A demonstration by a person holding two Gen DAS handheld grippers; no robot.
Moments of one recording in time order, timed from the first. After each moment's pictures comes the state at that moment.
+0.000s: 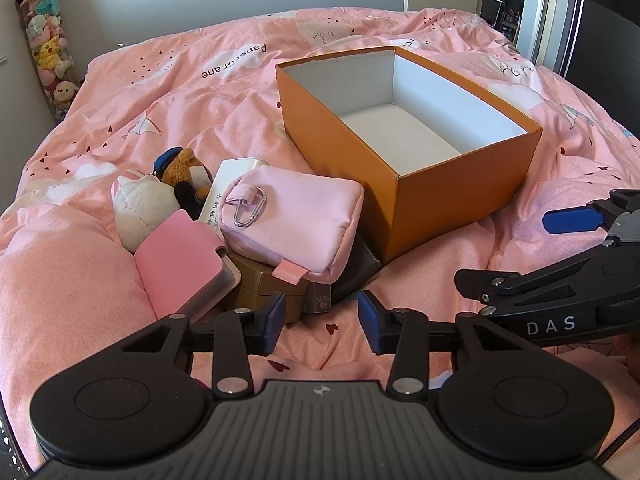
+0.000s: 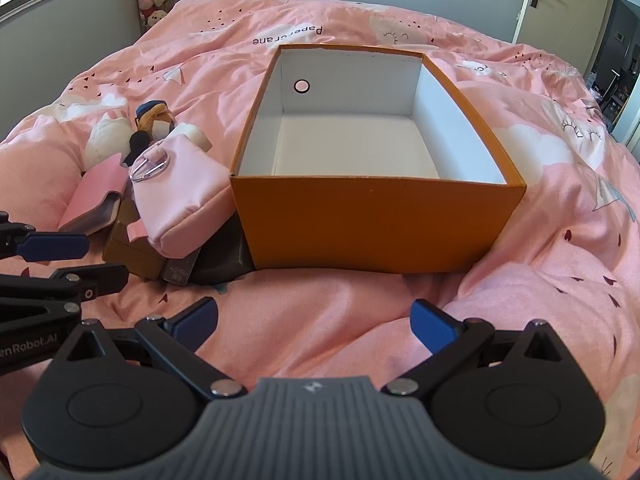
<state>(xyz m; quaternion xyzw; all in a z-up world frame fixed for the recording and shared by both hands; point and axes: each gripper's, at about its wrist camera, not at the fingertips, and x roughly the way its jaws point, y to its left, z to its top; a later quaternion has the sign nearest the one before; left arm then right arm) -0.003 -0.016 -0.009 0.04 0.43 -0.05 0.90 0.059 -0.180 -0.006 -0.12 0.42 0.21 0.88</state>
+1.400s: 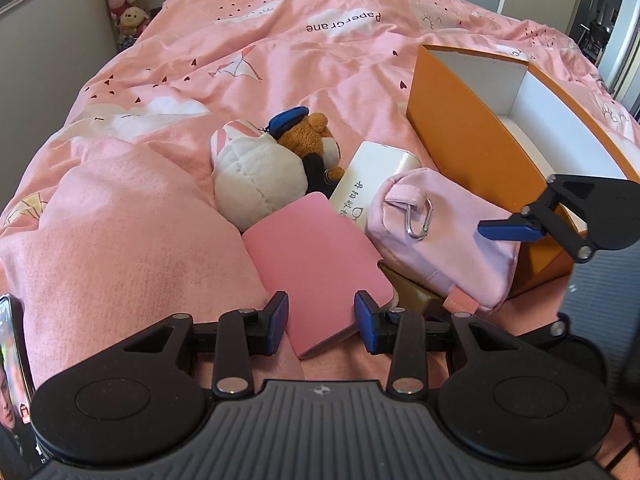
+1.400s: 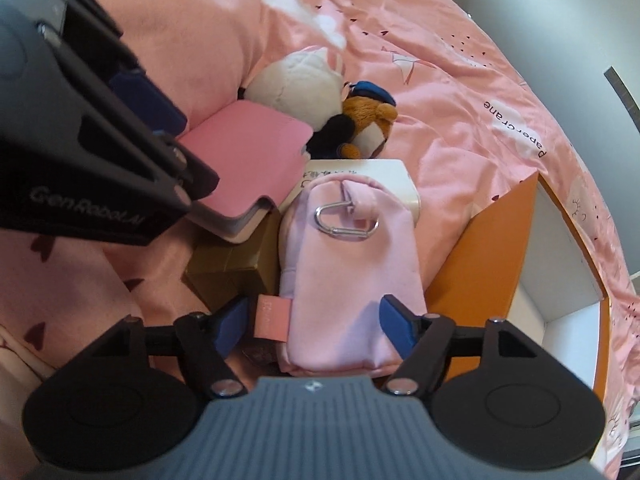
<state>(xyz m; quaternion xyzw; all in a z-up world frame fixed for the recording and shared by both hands) 0.043 0.080 -0.021 -0.04 0.48 0.05 0.88 0.072 -0.014 -0.042 -0.44 0.31 0.41 0.74</state>
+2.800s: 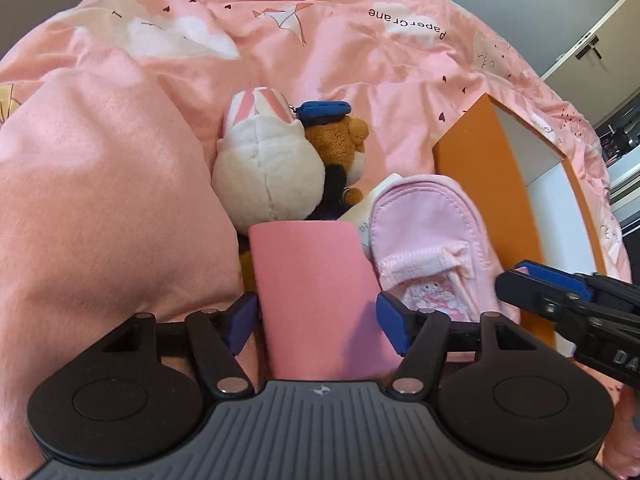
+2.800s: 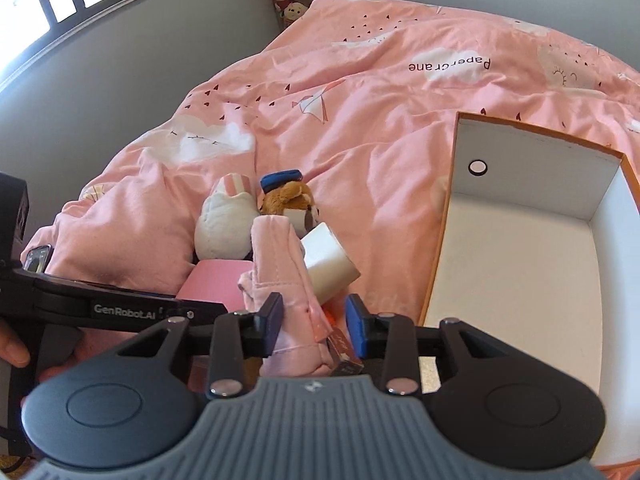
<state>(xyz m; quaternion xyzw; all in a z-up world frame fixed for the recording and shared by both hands) 0.079 0.132 -0.036 -0.26 0.49 0.06 0.83 0.172 -0.063 0.021 -0.10 0.43 0.42 0.79</state>
